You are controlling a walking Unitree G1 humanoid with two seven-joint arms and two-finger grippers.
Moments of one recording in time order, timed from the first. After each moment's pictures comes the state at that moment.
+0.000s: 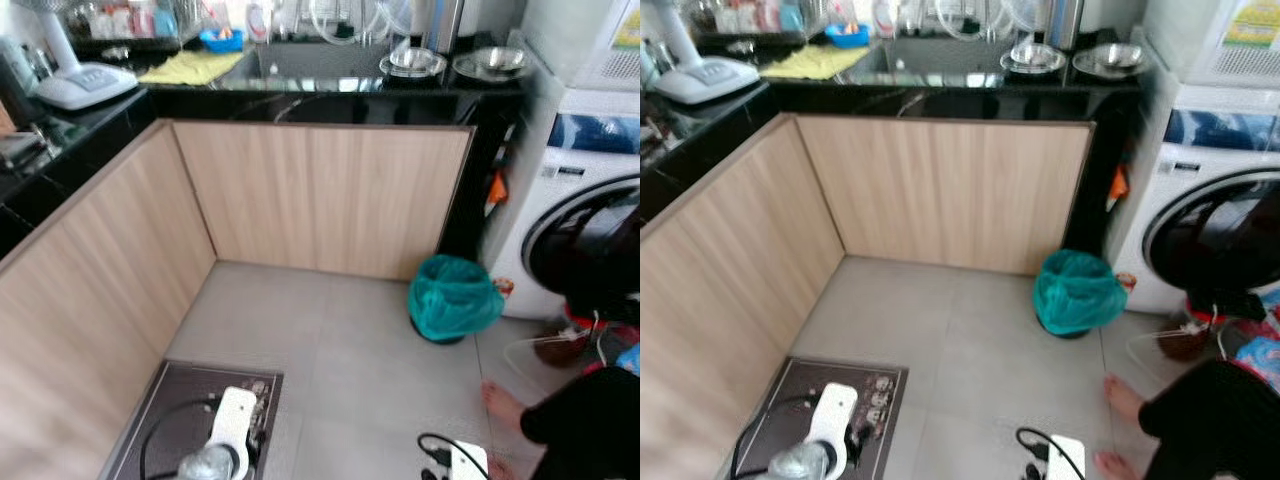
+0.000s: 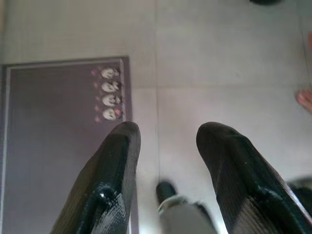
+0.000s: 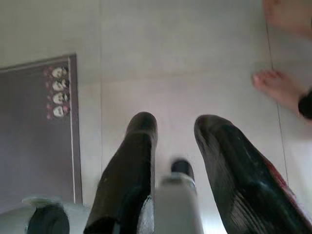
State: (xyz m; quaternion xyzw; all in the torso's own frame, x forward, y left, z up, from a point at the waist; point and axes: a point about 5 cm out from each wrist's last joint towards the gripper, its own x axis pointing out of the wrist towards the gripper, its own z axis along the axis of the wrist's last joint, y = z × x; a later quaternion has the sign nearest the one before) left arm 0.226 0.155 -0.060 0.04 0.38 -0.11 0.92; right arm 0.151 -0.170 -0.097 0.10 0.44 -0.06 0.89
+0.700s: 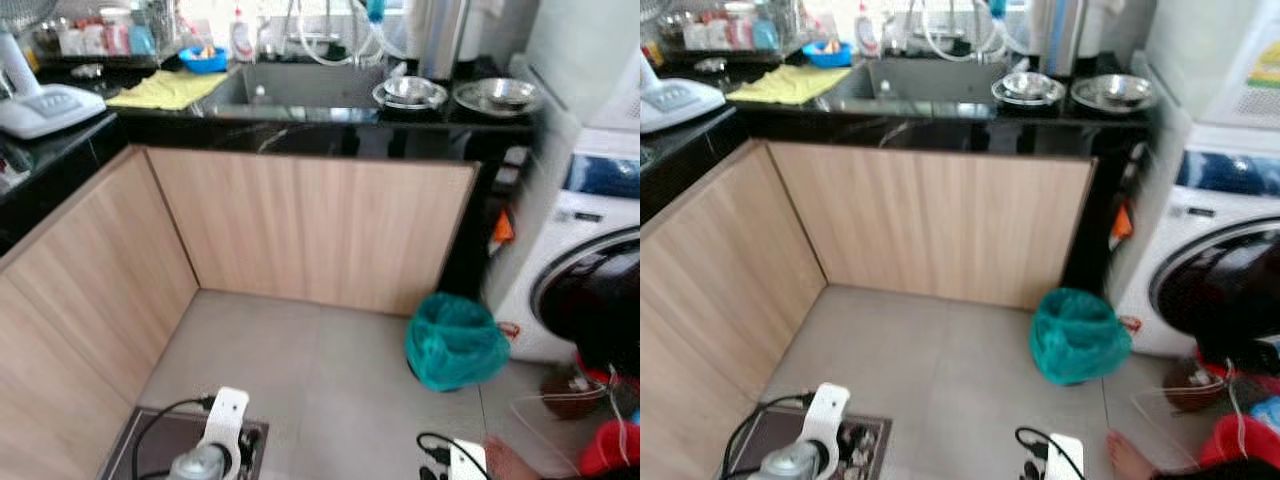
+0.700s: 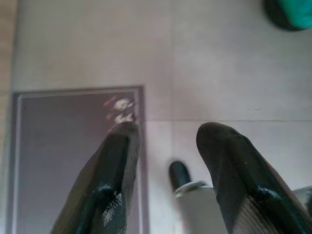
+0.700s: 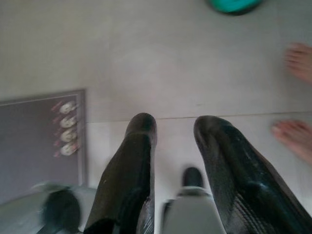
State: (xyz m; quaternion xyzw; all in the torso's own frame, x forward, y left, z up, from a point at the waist) left arm 0.222 0.172 -0.061 0.05 0.38 -0.09 0.92; right arm 0.156 -0.164 -0.095 0.11 0.44 -0.04 0.89
